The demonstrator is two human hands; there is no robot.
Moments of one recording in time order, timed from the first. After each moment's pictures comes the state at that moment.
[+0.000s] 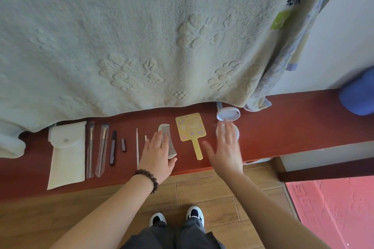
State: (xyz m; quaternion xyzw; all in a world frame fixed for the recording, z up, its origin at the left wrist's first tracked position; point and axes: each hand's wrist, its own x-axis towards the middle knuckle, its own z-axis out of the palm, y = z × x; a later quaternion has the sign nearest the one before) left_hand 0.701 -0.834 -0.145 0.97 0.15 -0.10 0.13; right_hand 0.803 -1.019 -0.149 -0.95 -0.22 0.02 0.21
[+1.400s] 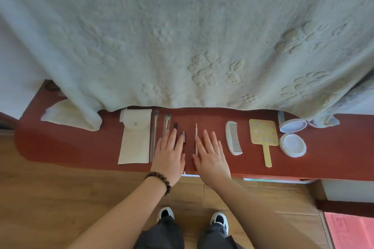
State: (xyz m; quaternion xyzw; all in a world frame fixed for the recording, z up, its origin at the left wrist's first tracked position) left_hand 0.607 -0.739 -0.152 0.97 0.23 -0.02 0.10; right_hand 0.696 -0.862 -0.160 -0.90 -0.39 0.16 0.11
